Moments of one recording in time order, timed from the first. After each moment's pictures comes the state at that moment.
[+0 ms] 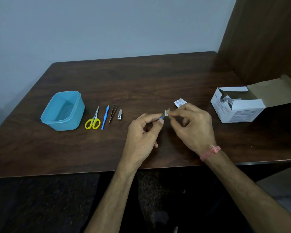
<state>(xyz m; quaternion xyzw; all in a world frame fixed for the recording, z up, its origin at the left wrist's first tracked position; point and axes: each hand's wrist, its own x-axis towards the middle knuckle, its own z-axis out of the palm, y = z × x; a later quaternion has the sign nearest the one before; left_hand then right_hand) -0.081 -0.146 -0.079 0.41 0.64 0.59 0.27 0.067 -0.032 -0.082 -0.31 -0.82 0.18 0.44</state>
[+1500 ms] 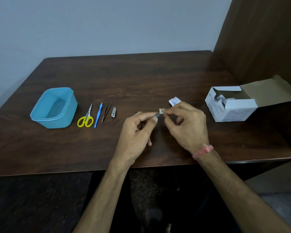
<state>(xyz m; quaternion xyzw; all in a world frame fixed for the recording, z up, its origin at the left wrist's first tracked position) -0.085 -0.145 -0.083 0.41 0.63 0.59 0.29 0.066 -0.032 -0.082 -0.33 -0.80 0.18 0.46</state>
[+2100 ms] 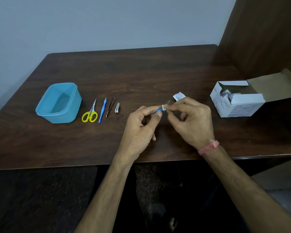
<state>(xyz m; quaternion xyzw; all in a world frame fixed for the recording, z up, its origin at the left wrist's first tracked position) -0.085 -0.144 -0.081 0.43 0.62 0.59 0.28 0.068 -0.032 -0.086 -0.28 -0.81 0.19 0.47</state>
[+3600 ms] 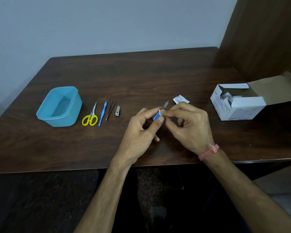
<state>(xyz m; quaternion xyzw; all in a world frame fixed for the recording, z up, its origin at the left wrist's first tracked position) -0.083 -0.149 -0.072 0.47 0.59 0.58 0.32 0.069 -0.035 -0.085 -0.23 -0.84 0.21 0.46</state>
